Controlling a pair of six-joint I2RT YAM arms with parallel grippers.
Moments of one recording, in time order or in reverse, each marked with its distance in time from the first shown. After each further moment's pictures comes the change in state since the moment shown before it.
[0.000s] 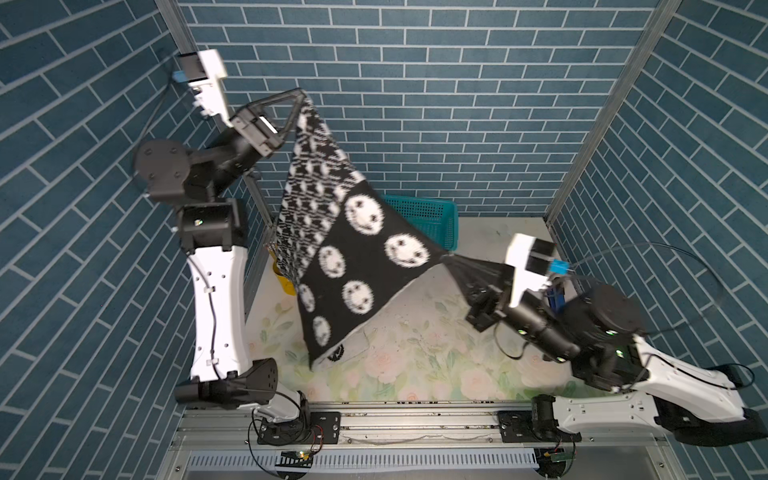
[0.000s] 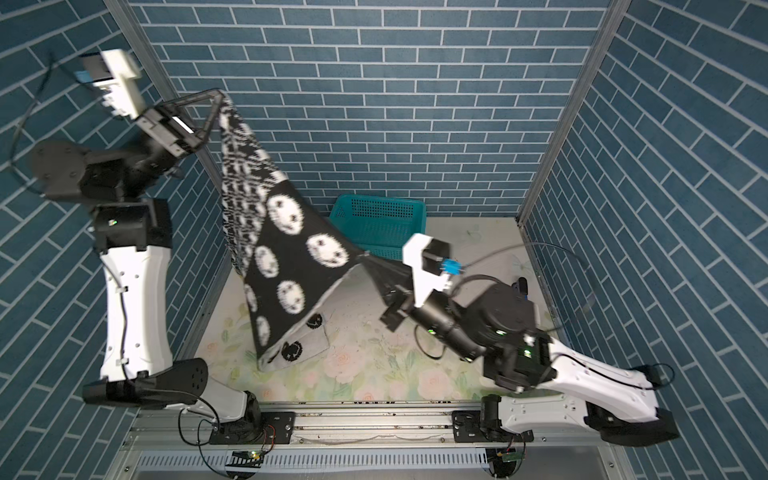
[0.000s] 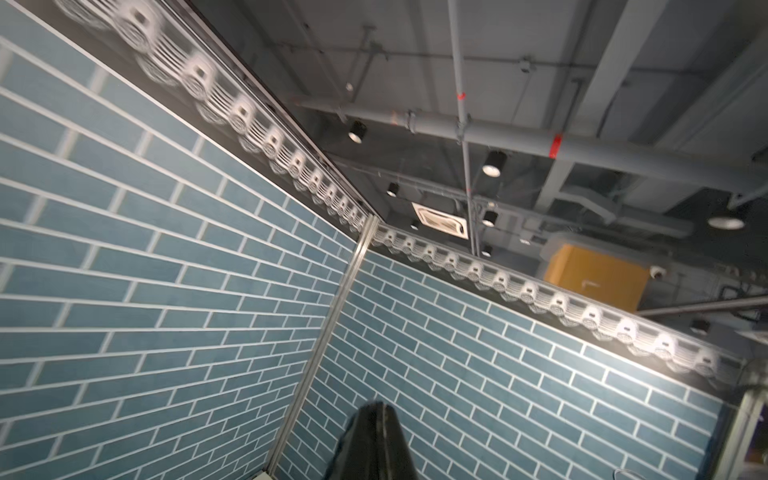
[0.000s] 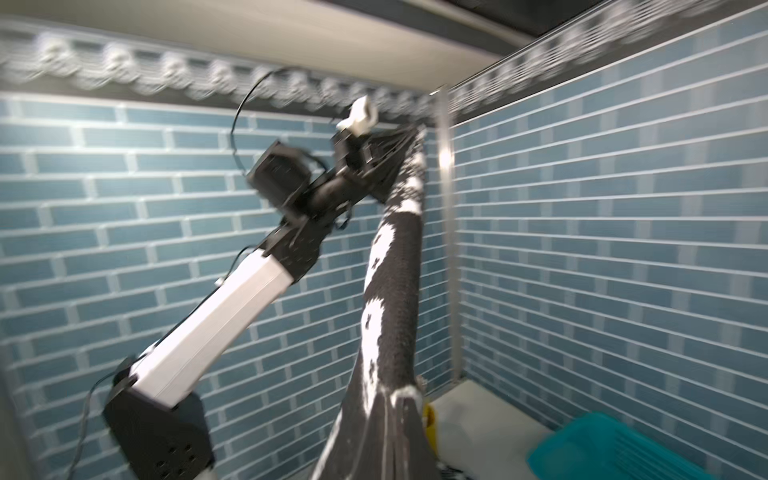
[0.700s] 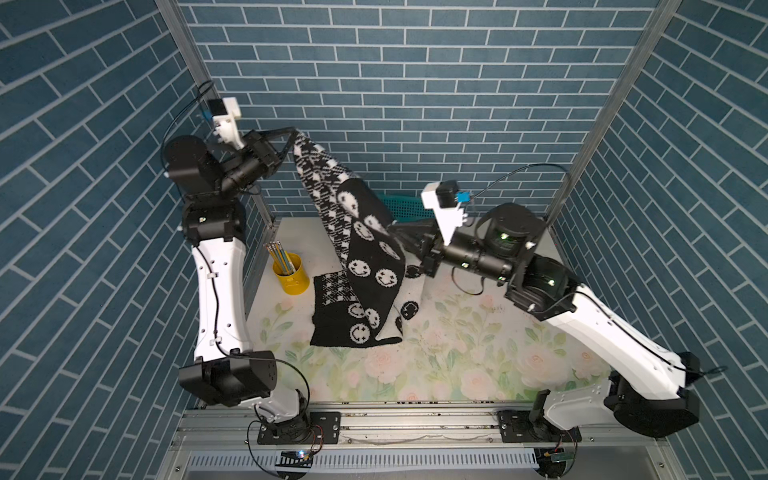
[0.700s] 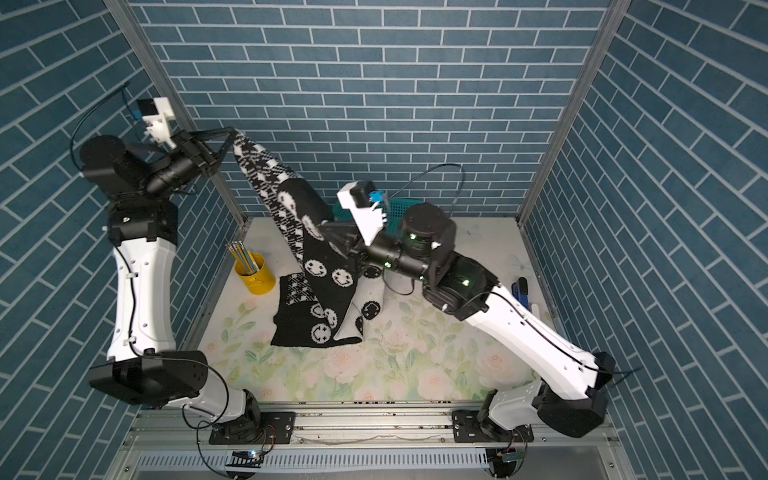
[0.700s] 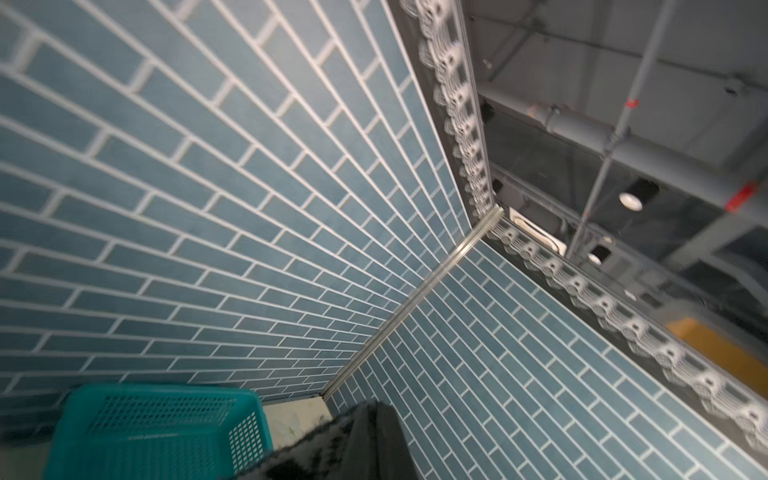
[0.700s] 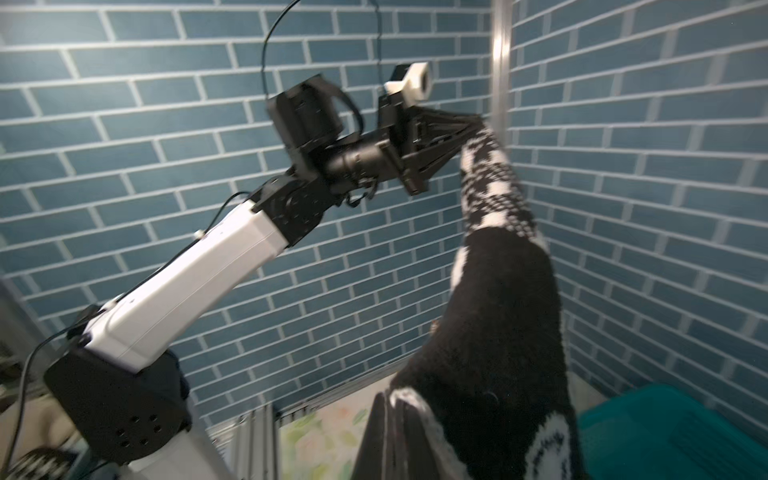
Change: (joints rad) left arm 0.298 -0.097 -0.321 -0.197 0.035 0.040; right arm -0.326 0.536 0.451 -0.277 -0.711 0.141
